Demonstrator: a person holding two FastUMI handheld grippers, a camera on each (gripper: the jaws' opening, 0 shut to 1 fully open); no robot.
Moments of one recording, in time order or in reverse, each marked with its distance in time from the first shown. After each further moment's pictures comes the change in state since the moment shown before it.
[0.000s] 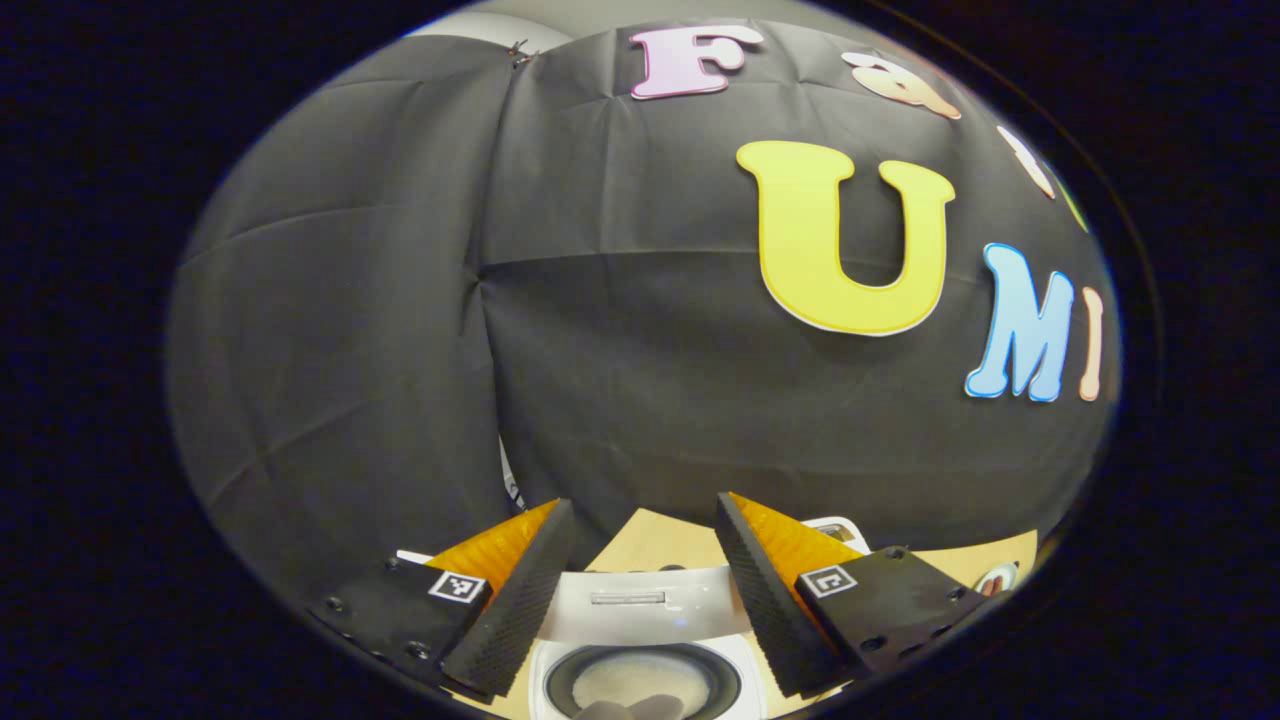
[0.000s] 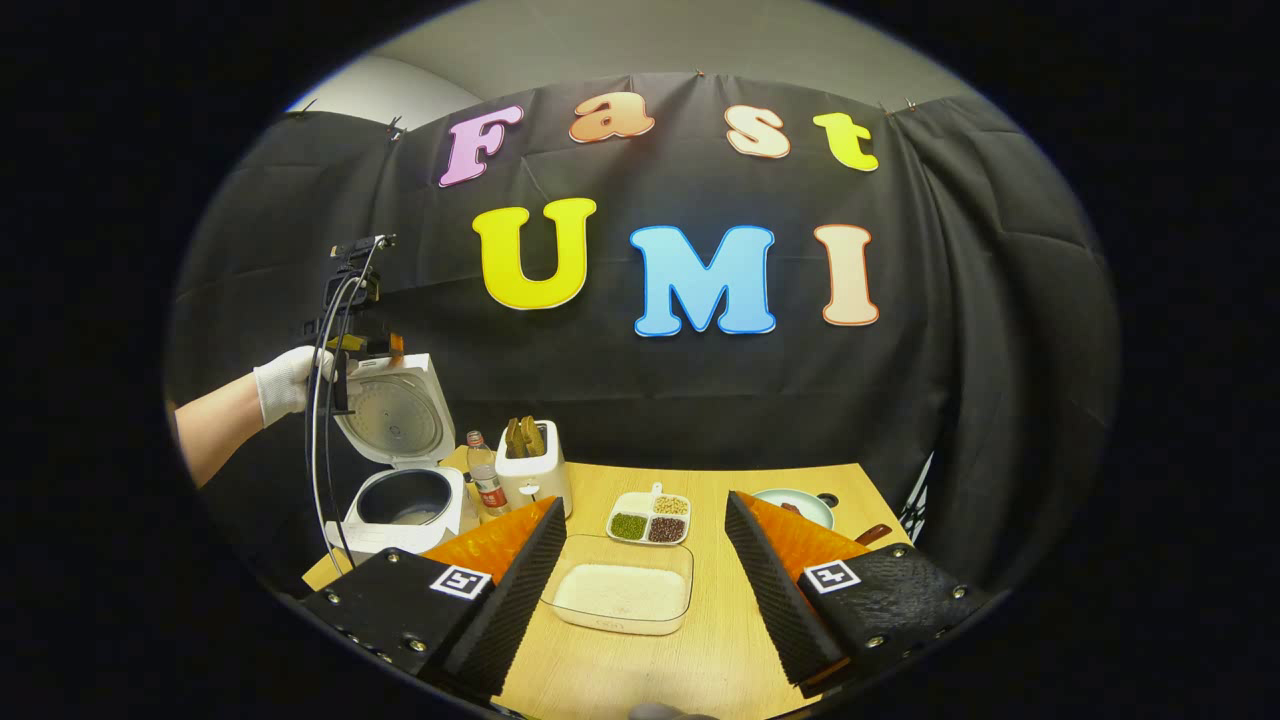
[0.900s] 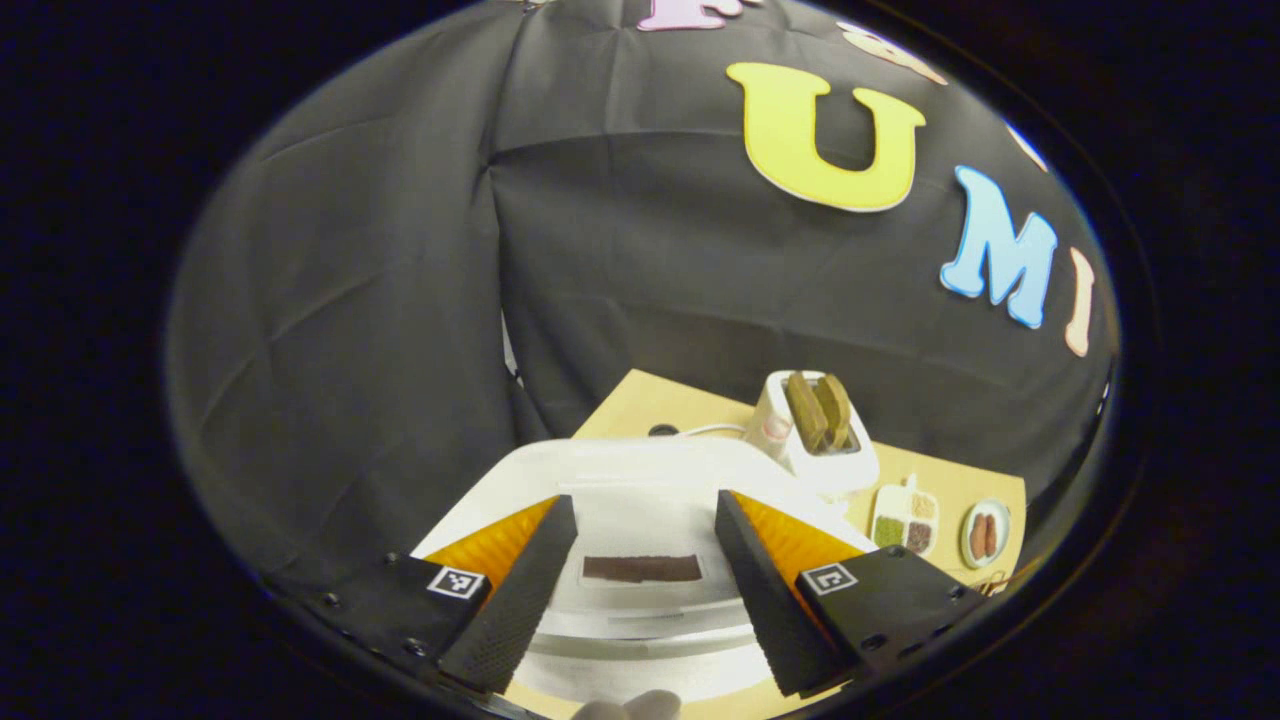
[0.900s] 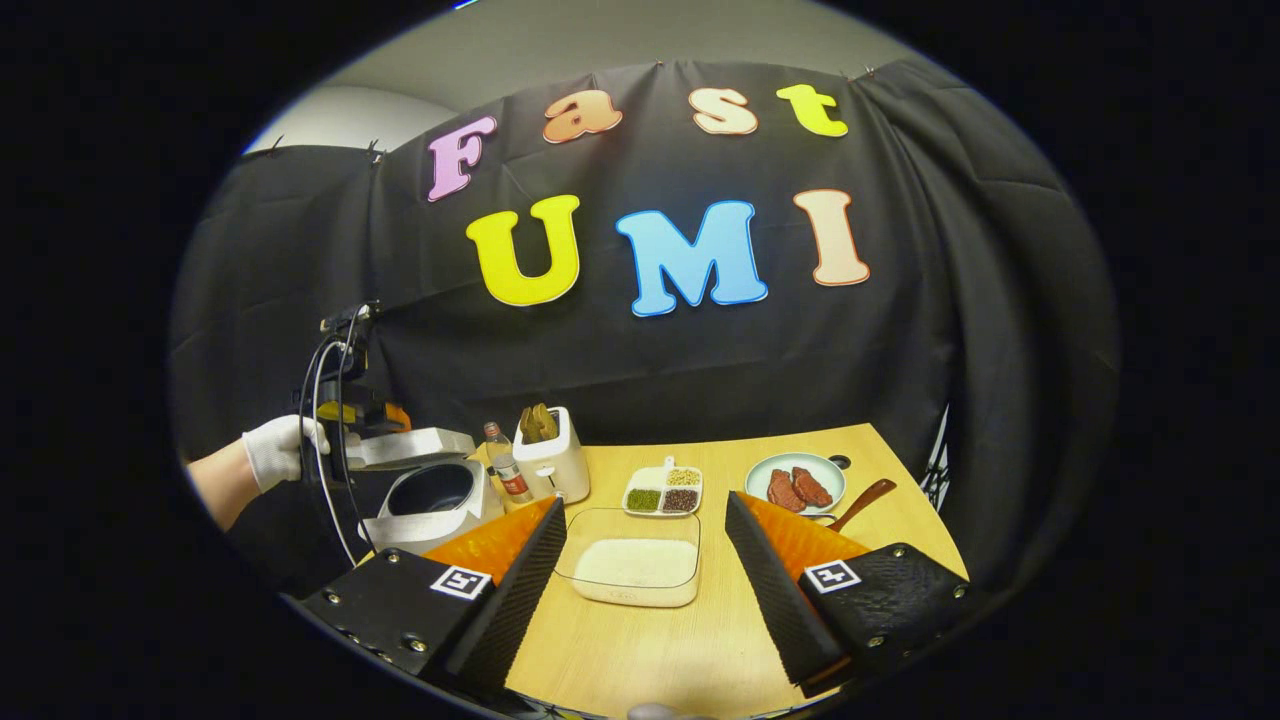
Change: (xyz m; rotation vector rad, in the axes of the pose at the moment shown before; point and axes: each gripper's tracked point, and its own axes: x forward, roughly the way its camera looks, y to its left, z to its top) left arm -0.097 -0.009 -0.176 -0.008 0.314 -0.023; right arm -0.033 -0.021 -0.026 0.089 0.039 0.059
